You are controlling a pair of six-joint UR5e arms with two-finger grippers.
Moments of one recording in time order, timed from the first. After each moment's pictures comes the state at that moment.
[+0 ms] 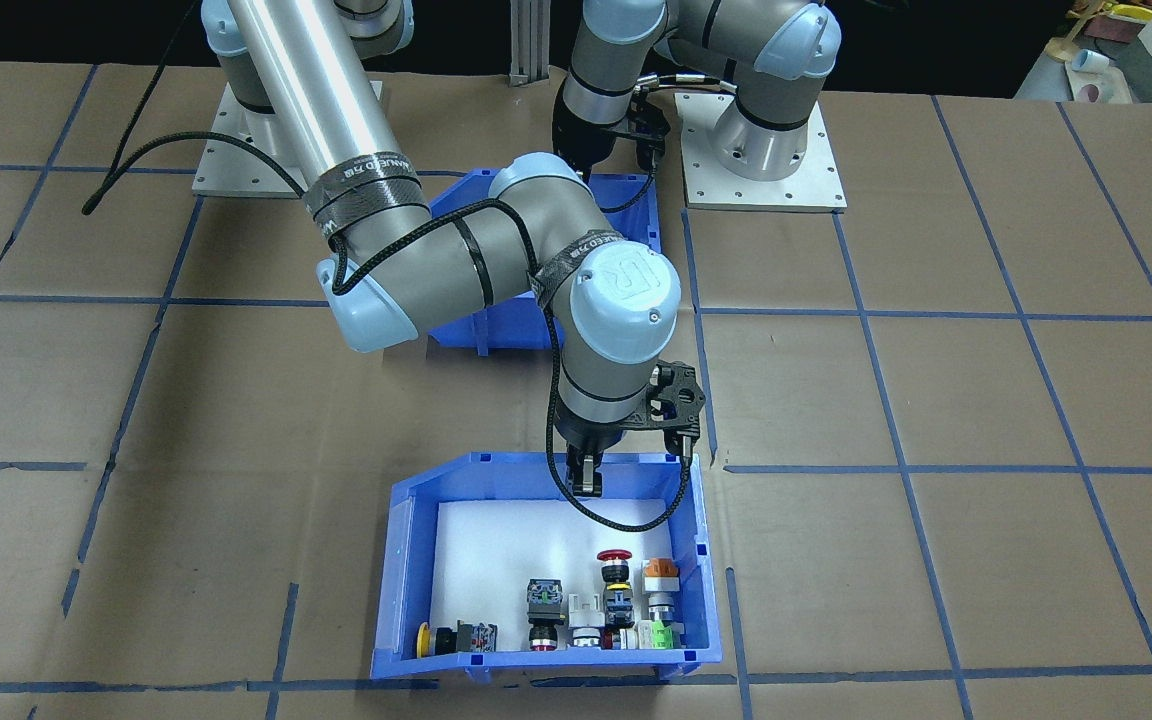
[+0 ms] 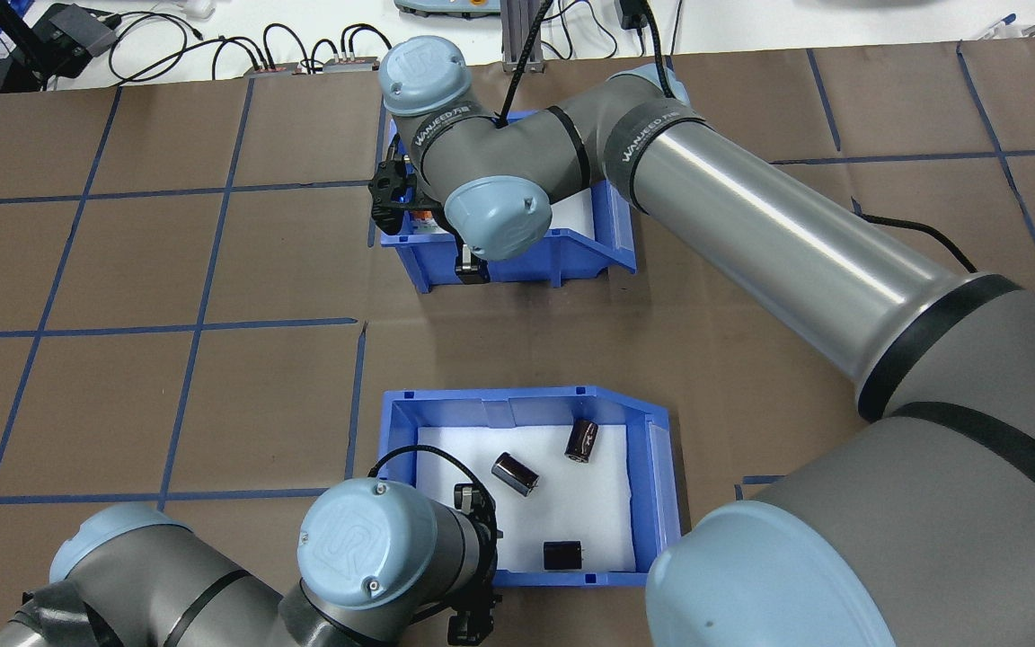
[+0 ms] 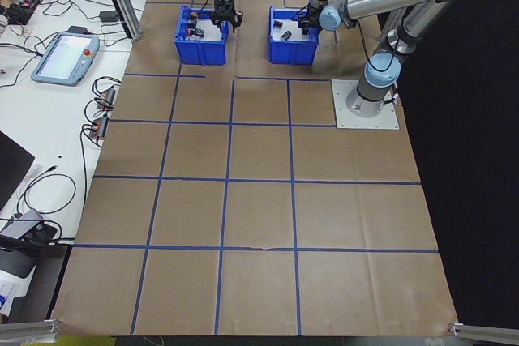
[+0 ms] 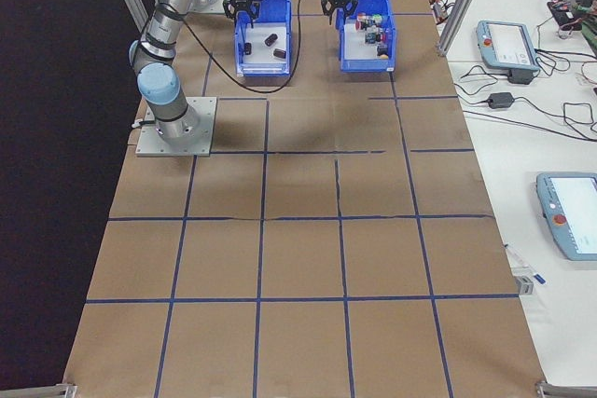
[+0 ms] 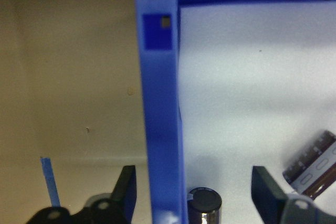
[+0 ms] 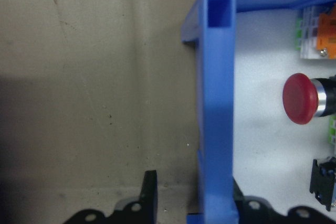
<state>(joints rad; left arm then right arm) -2.10 -1.38 -2.43 -0.82 1.44 -2.08 2.05 -0.94 1.29 -1.93 -1.63 -1.07</state>
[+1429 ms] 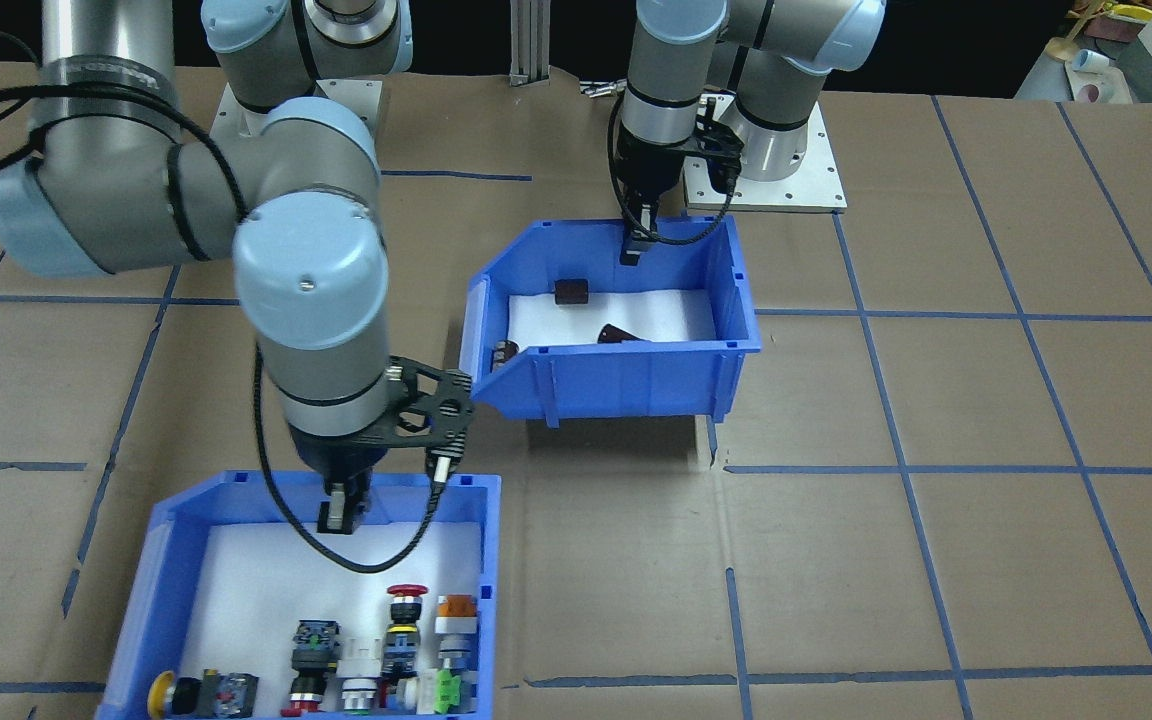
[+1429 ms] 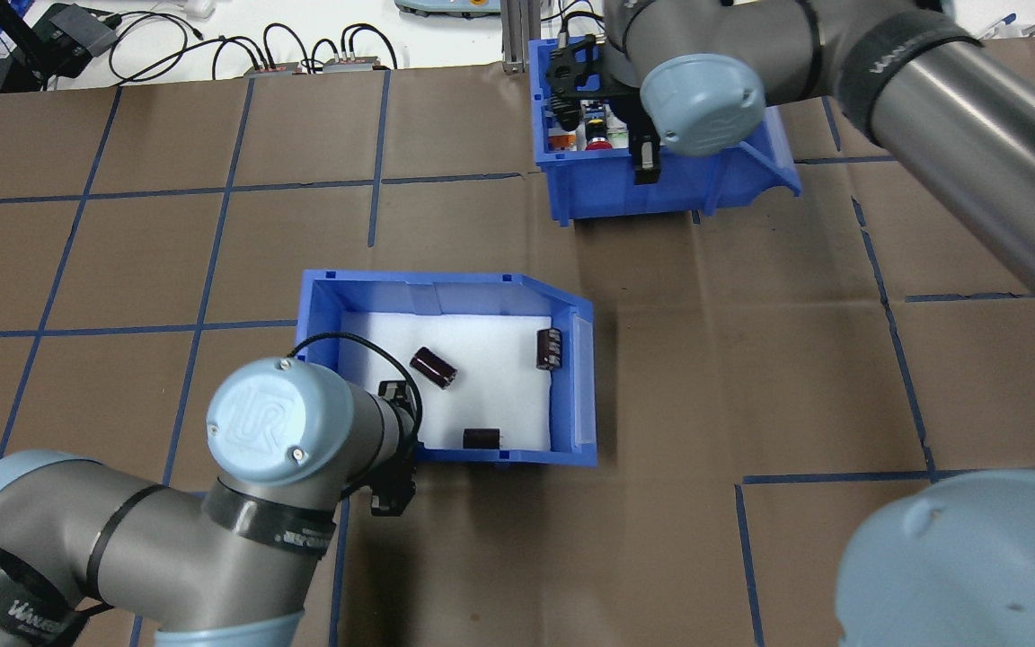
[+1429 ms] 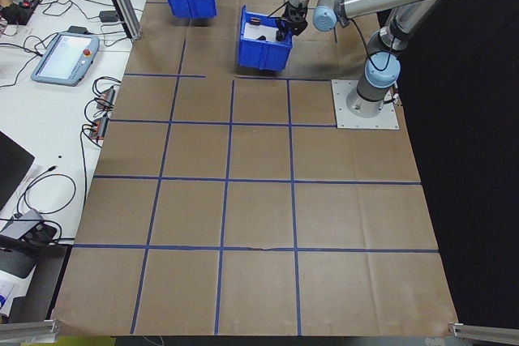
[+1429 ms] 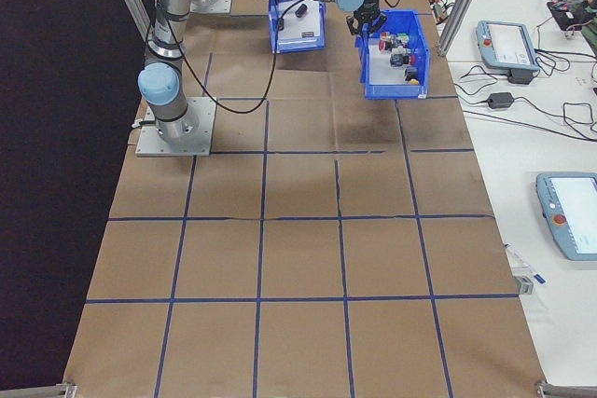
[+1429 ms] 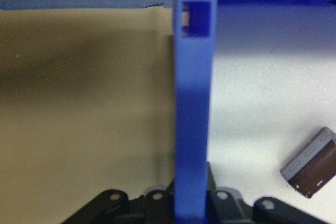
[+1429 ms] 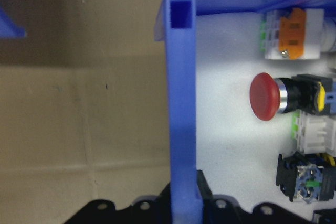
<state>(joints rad) -1.78 -1.38 -2.30 -0.86 1.56 -1.76 1.70 -1.16 1.41 -1.92 -1.69 -1.42</state>
